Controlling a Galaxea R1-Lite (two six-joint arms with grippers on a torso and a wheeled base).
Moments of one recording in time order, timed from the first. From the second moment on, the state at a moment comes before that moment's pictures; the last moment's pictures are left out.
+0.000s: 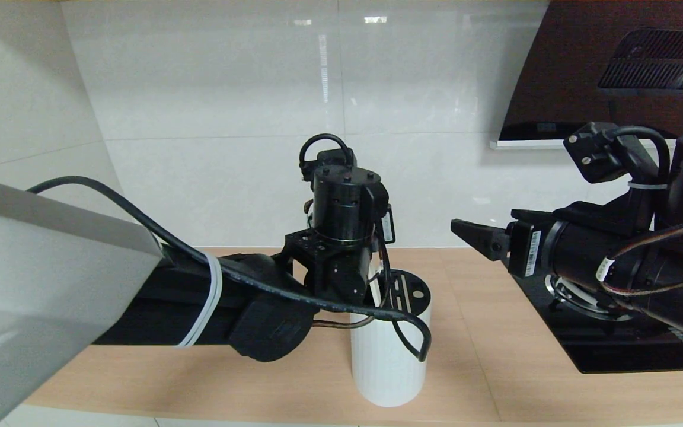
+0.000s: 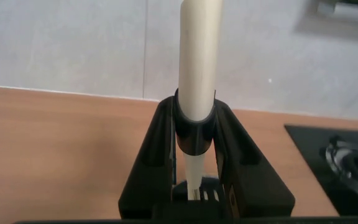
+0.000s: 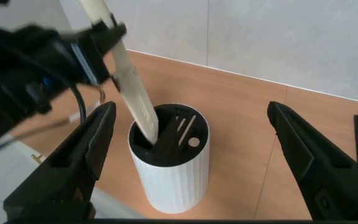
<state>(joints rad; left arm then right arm) -0.79 2.05 -1.24 -0.65 0.70 -0.29 0.70 1.46 -0.83 -0.49 -0.25 0.16</state>
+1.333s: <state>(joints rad) -0.85 2.21 -1.18 -0.65 0.69 -0.30 0.70 1.48 -0.82 -0.49 -0.25 0.16</state>
